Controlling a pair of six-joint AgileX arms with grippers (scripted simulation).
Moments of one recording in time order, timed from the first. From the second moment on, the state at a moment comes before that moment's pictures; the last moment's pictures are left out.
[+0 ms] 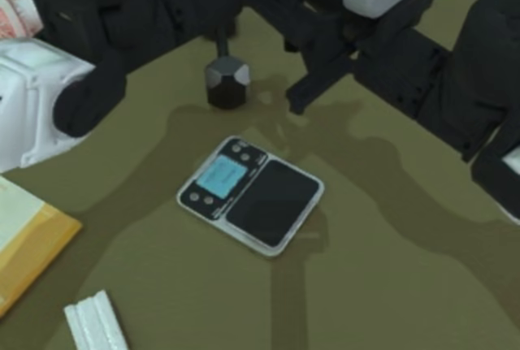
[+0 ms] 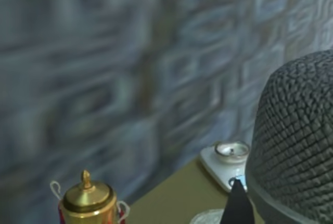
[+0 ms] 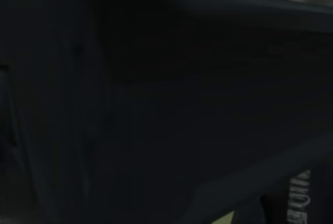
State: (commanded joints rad) left arm -0.57 1.54 1.01 0.53 0.37 0.05; right arm 0.63 1.53 0.82 0.78 -0.15 0.04
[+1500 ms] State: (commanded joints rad) left arm -0.57 1.53 1.02 0.53 0.36 0.06; right arm 0.62 1.54 0.81 0.78 -0.15 0.03
